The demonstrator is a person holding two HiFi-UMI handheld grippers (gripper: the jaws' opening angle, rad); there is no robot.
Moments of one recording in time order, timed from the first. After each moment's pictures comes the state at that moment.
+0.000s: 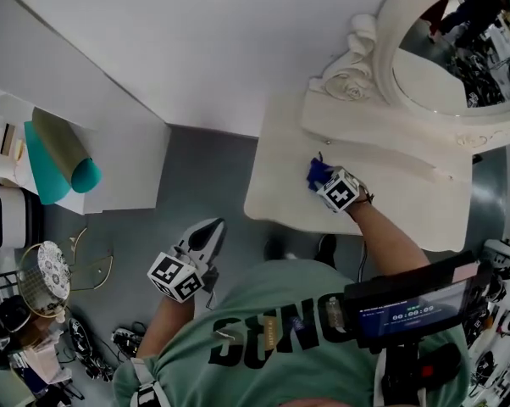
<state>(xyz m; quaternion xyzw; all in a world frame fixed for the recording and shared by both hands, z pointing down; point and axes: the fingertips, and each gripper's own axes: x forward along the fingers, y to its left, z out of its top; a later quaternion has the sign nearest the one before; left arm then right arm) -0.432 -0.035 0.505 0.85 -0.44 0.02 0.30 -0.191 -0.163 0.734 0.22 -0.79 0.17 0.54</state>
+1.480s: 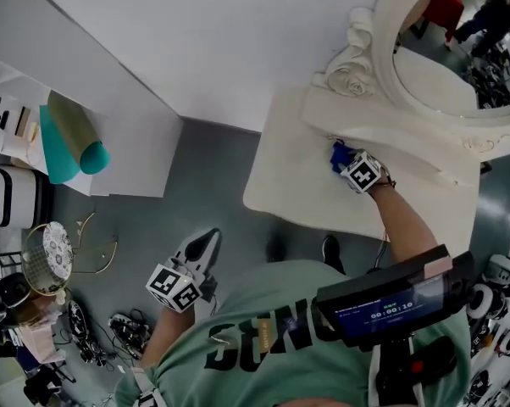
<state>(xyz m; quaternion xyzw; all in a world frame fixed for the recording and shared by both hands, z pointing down) -0.416 0.023 0.500 0.82 -0.49 0.03 0.30 -0.114 -0.218 0.745 0.22 -0.80 0.12 0.55</state>
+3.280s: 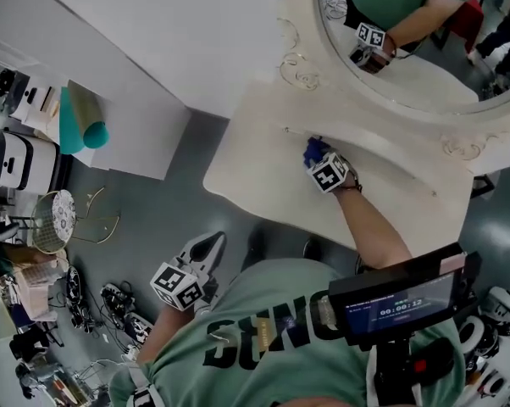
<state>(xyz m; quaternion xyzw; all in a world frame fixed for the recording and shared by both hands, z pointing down) -0.197 0.049 0.498 0.79 -0.54 0.08 0.29 -0.056 -0.225 0.745 0.24 -0.85 0.10 0.46</state>
